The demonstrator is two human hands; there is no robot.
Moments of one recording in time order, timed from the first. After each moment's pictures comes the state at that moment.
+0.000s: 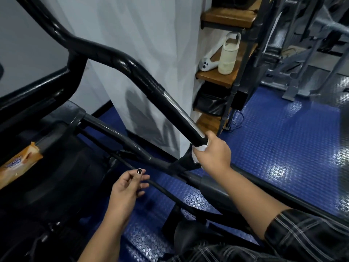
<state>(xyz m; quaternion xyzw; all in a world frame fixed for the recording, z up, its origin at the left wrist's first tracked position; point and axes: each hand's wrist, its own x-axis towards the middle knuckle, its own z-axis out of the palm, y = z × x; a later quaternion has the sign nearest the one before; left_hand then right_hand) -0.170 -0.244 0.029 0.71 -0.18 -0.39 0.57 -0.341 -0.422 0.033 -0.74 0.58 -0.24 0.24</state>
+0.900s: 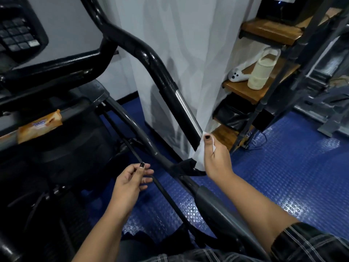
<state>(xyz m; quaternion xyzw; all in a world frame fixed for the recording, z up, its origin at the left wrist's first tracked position) -0.216 -0.252 0.023 0.72 -0.11 -0.33 0.60 -0.354 -0.438 0.051 -0.78 0.39 -0.28 0.40</state>
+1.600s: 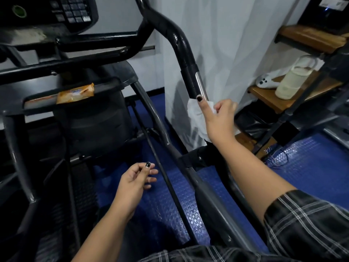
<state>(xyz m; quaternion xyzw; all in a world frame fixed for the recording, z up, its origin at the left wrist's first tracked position) -0.286 -0.216 0.003 0.72 -0.04 -0.26 0.64 -0.312 -0.463 0.081 -0.77 0.33 -0.34 0.42</state>
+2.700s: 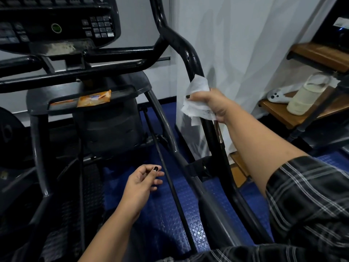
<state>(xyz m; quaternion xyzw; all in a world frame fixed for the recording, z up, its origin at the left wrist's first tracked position) -0.294 -0.223 0.019 0.70 -0.03 -0.24 0.67 -0.261 -0.491 0.150 -0.70 0.19 -0.06 0.69</state>
